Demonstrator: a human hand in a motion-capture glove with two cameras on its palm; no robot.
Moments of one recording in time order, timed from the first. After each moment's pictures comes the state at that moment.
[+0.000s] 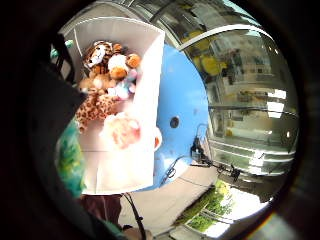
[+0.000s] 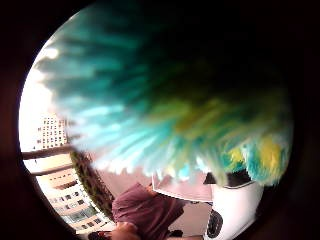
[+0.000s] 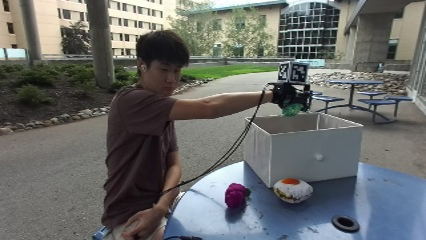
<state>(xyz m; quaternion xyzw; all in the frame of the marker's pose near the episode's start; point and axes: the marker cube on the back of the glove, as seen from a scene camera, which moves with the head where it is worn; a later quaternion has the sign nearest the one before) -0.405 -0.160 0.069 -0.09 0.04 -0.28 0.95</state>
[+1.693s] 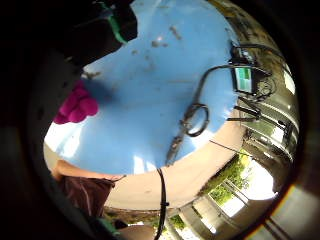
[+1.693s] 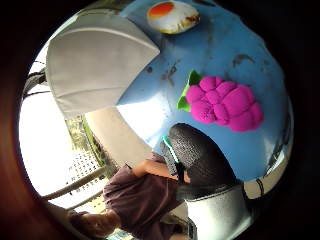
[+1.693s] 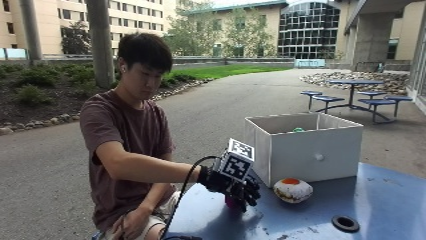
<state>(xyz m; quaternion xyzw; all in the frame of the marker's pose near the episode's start) -0.064 0.027 0.286 -0.22 -0.04 -0.10 0.97</state>
